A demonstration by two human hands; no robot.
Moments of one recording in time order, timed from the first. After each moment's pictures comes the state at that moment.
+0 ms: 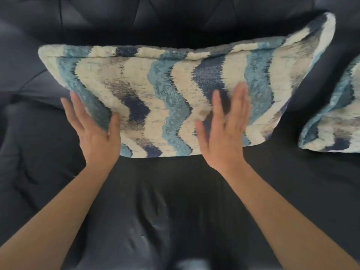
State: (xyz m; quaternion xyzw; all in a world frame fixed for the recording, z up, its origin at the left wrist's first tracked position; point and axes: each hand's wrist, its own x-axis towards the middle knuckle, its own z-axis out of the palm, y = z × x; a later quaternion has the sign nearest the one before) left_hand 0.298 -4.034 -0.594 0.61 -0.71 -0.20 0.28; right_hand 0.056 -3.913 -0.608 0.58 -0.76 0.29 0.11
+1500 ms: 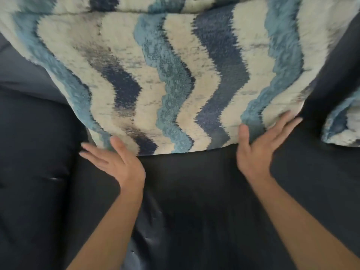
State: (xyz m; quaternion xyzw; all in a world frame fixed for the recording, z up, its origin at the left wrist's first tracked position) left_hand 0.264 -3.968 -0.710 0.76 -0.43 -0.29 0.39; right_hand 0.018 -3.856 -0.725 0.29 -0.85 0.43 -0.06
